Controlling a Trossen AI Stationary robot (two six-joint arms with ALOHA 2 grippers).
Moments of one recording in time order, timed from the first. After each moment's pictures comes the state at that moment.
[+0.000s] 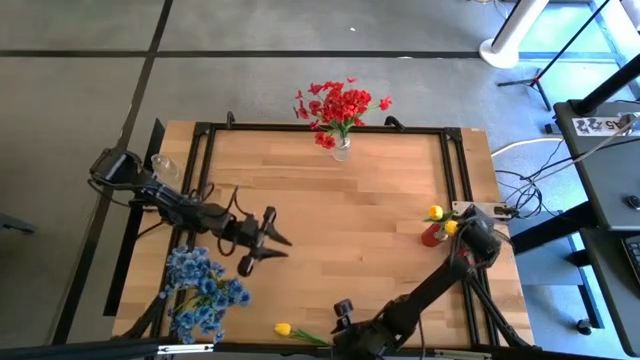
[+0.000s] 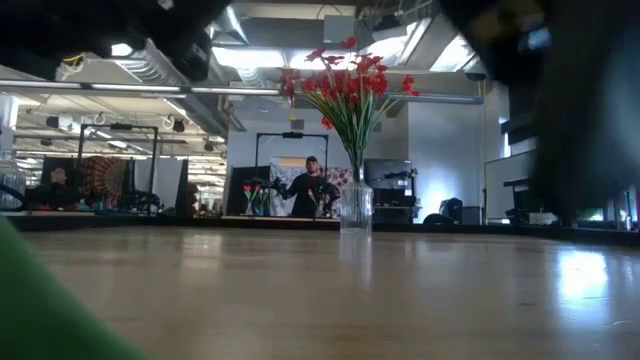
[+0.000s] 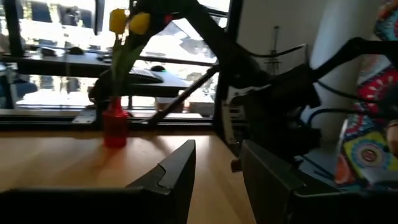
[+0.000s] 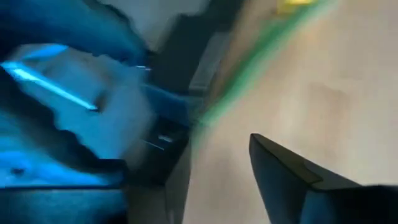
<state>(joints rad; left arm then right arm) -0.34 1.33 0.31 1.07 -0.09 -0.12 0.77 2.18 1.54 -0.29 0.30 0.26</state>
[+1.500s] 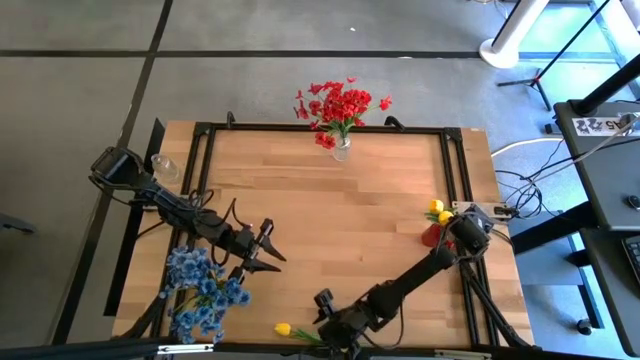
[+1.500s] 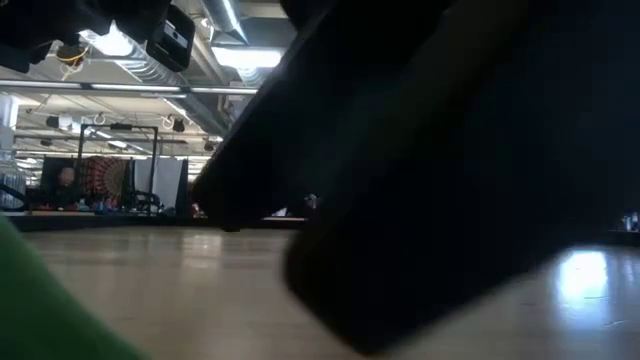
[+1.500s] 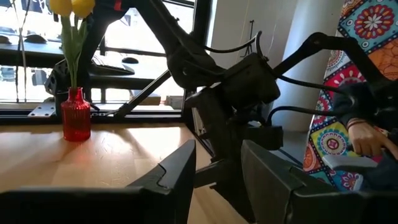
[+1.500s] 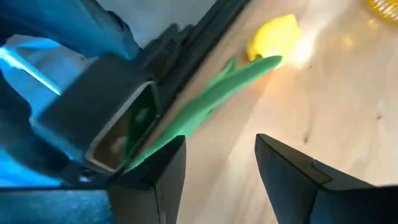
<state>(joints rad) -0.46 1.33 0.31 1.06 -0.09 -0.15 0.66 2.22 1.54 -0.11 0.18 -0.03</state>
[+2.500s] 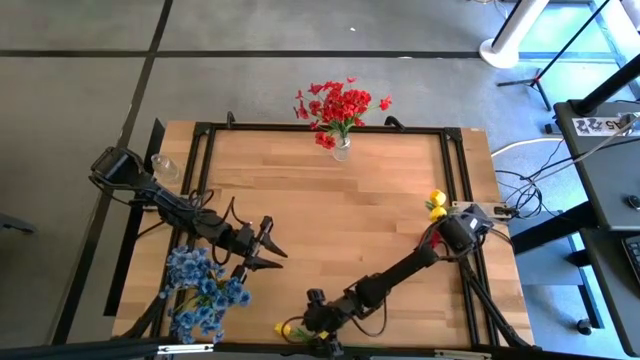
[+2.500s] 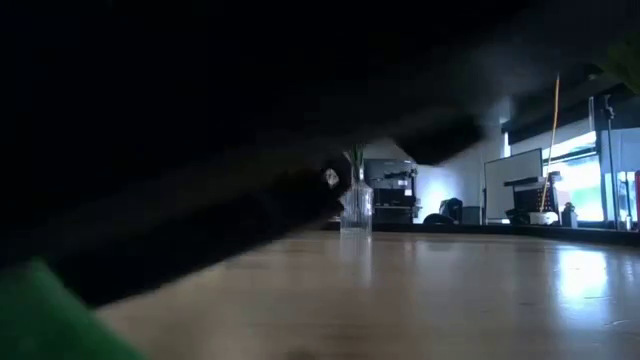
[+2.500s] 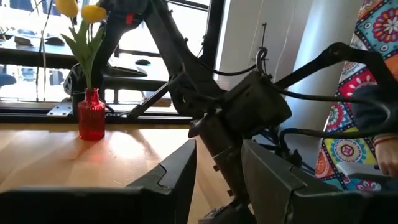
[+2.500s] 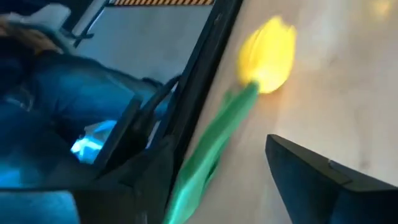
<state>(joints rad) -0.46 1.33 0.31 1.07 -0.15 -0.15 0.57 2.31 1.54 0.13 -0.02 0.33</state>
